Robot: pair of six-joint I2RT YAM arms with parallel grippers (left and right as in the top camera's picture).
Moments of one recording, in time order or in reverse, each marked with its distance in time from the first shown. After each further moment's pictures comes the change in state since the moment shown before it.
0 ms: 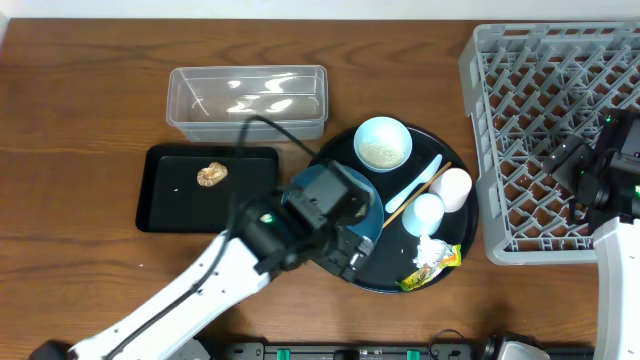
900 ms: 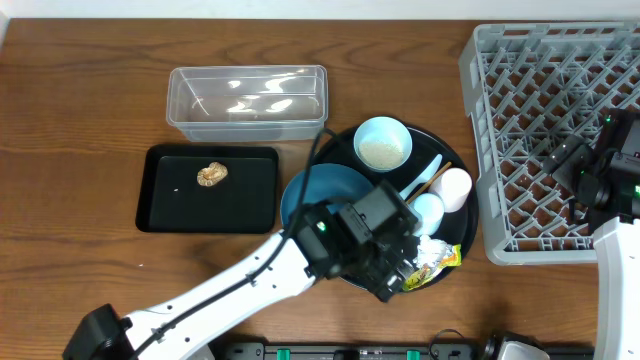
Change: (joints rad) left arm -0.146 0.130 -0.002 0.175 0.114 0.029; right arm 0.000 0.000 0.000 0.000 0.000 0.000
